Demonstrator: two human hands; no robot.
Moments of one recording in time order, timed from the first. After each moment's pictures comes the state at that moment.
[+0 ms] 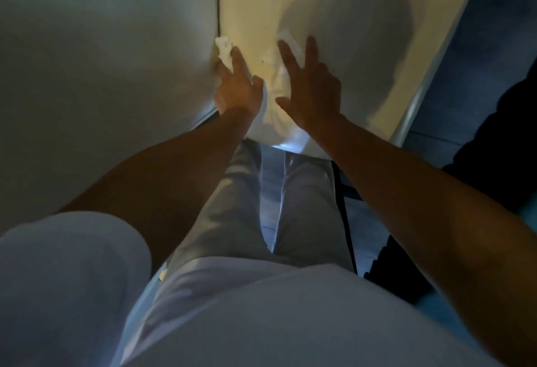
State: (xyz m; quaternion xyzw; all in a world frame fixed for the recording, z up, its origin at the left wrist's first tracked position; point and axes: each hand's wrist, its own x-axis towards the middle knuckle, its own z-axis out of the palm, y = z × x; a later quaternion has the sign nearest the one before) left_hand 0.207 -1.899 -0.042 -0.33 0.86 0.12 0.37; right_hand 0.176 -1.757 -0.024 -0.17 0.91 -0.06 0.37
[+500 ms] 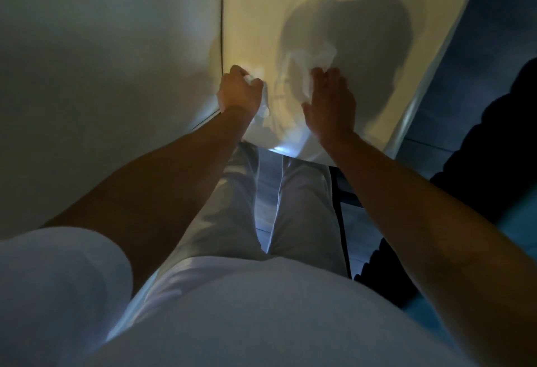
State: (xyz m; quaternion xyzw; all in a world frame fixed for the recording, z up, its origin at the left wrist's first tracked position) left_hand 0.195 -1.900 -0.037 -0.43 0.83 0.23 0.28; right_hand 0.193 -1.719 -0.050 -0.12 0.94 -0.08 0.30
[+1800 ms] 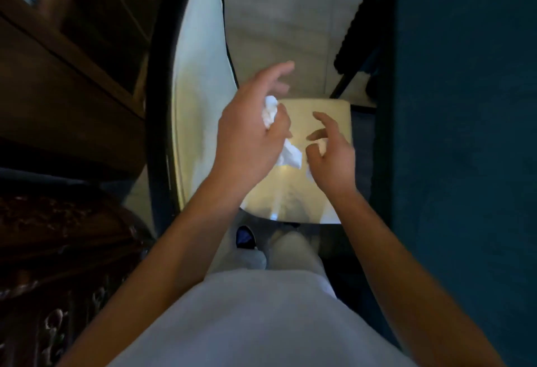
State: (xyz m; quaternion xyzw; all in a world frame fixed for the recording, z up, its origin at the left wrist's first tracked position) left_hand 0.275 -1.940 0.426 -0.01 0.84 0.54 -0.06; right_hand 0.267 -1.768 0.301 0.04 0.90 -0.43 0.00
